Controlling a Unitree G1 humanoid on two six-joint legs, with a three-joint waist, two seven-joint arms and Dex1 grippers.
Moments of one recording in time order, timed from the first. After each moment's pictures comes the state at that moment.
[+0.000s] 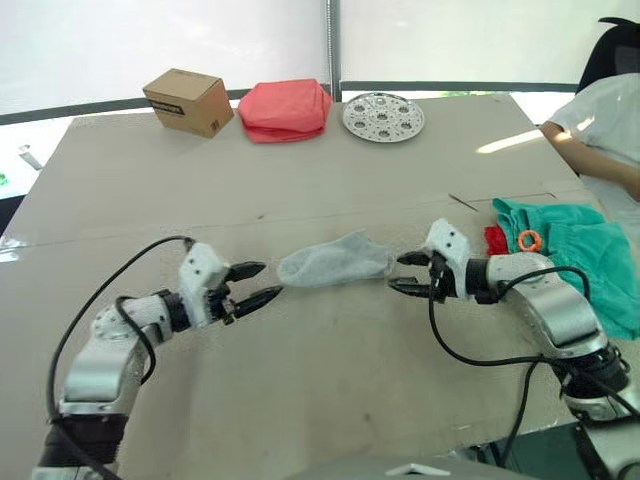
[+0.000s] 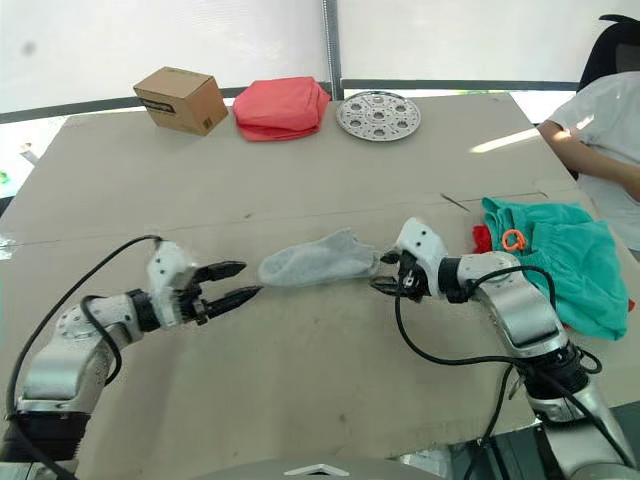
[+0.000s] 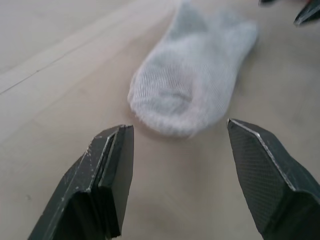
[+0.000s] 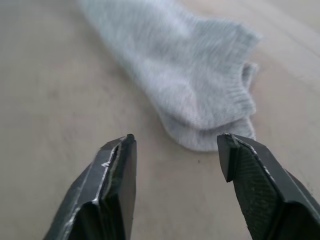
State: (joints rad) left arm 0.01 0.69 0.23 -0.16 -0.56 0.43 -0.97; right arm -0.37 -0.44 0.13 -0.31 0.27 0.81 0.88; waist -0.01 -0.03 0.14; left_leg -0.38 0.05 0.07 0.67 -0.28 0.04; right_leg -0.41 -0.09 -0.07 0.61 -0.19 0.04
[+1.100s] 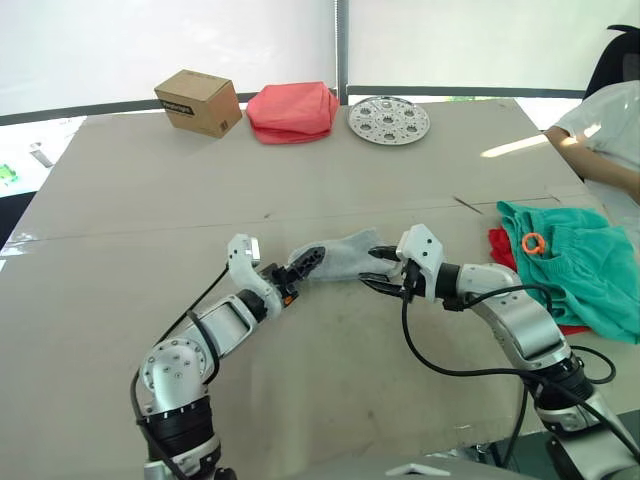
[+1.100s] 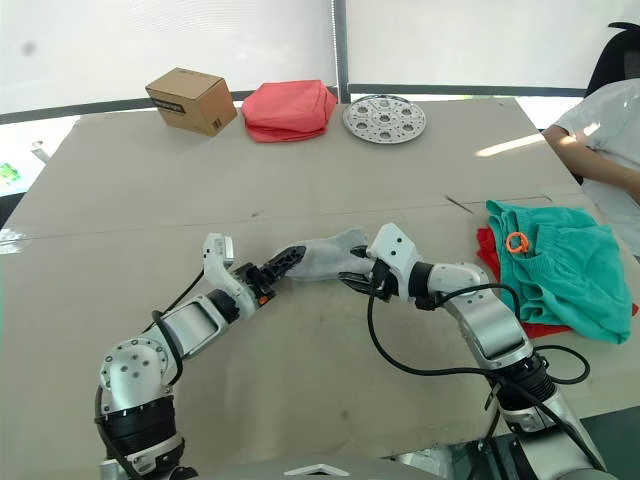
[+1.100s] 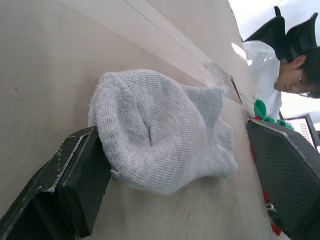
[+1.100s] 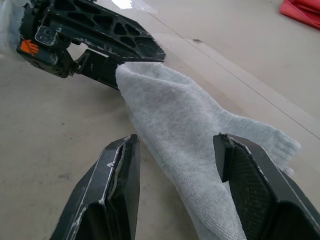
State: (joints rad) left arm -0.15 0.16 0.36 -0.32 -1.17 1.08 0.12; right arm -0.34 -0.39 0.29 -0.22 0.19 0.44 0.78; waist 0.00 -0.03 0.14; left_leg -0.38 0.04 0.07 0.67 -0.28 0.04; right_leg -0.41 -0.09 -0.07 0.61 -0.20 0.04
